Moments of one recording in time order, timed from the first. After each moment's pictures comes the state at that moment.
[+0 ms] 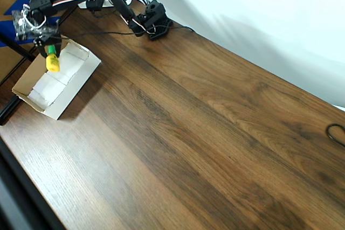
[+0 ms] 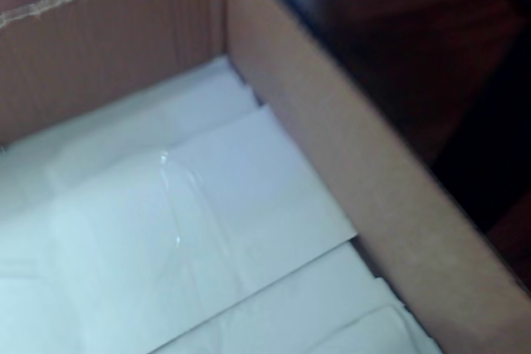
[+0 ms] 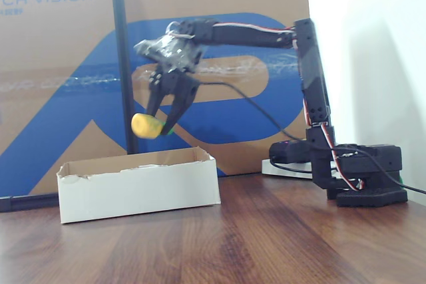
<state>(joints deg) 30.9 83.7 72.0 64.2 3.7</state>
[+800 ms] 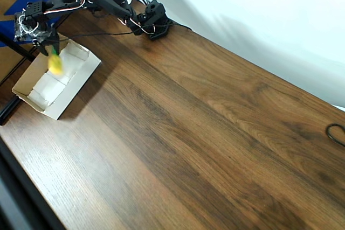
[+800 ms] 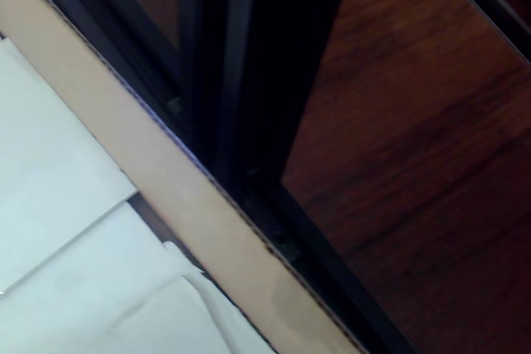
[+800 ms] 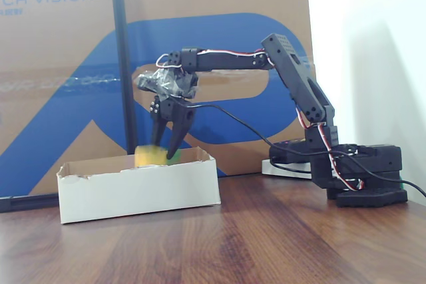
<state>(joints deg) 41.7 64.0 54.3 66.9 3.0</state>
